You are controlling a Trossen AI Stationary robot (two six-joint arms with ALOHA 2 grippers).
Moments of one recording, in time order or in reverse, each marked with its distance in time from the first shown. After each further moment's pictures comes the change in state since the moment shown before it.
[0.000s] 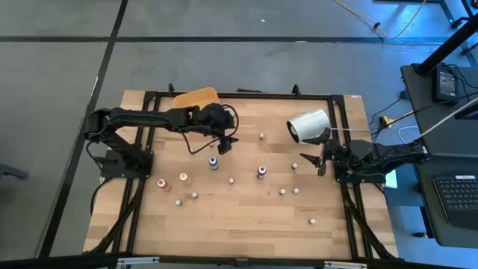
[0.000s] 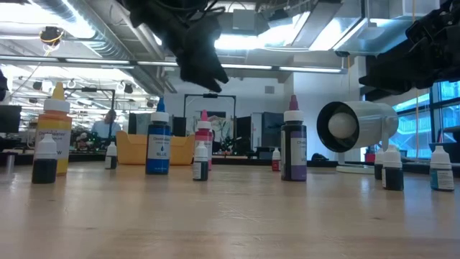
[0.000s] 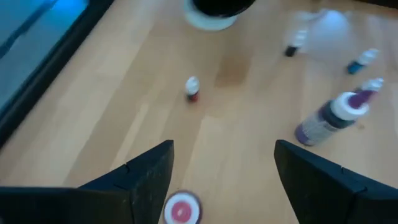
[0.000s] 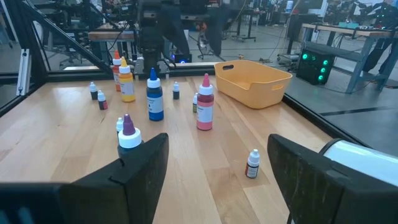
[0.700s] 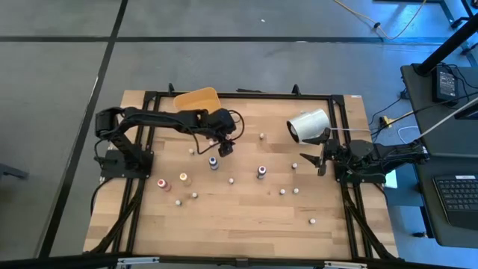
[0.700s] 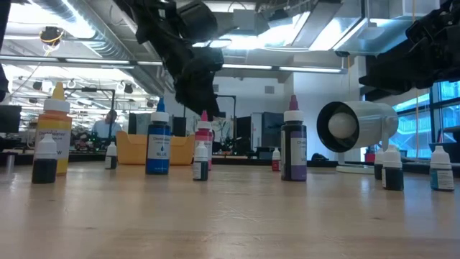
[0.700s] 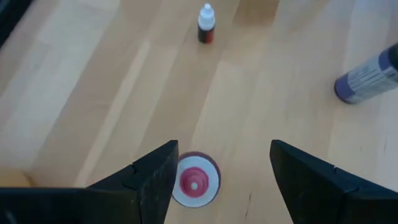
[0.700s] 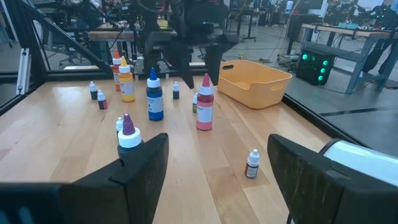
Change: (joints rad) left arm 0.015 0.125 0.000 -0.071 -0.002 -0.004; right arm 0.000 0.000 0.000 0.000 0.000 -0.003
